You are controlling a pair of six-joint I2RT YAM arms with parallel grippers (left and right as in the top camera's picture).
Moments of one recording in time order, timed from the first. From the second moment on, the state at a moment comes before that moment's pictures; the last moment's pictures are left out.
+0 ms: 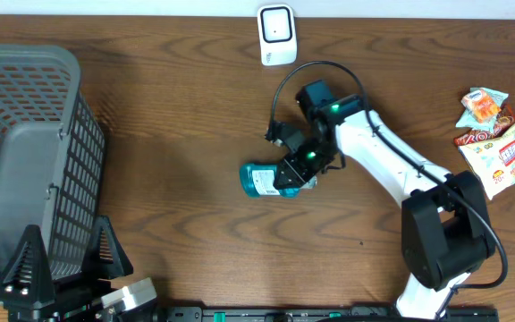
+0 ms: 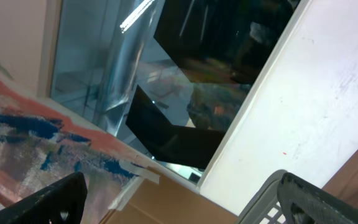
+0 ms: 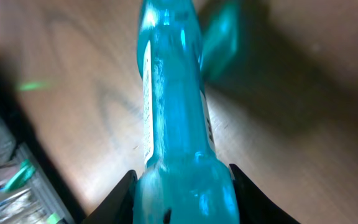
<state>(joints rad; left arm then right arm) 0.01 0.03 0.83 -0.44 0.05 1.16 0.47 1.91 1.39 -0.99 -0.52 -0.29</state>
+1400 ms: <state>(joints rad) 0.04 0.01 0.83 -0.47 0.05 1.16 0.37 1.48 1.39 -0.83 -0.51 0.30</state>
